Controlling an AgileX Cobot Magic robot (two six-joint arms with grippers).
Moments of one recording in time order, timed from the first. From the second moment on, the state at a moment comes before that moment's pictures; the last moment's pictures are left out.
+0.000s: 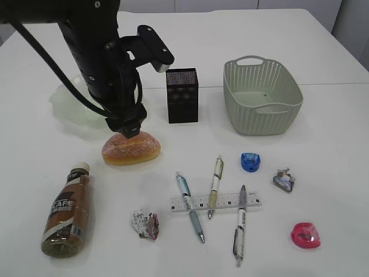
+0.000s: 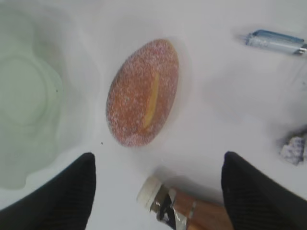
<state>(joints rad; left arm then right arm) -0.63 1.91 -1.57 0.25 1.02 0.29 0.00 1.23 -1.10 0.01 1.25 0.15</state>
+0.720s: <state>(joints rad) -0.63 2.12 -1.58 0.34 0.87 0.33 0.00 1.23 -1.10 0.00 1.25 0.14</state>
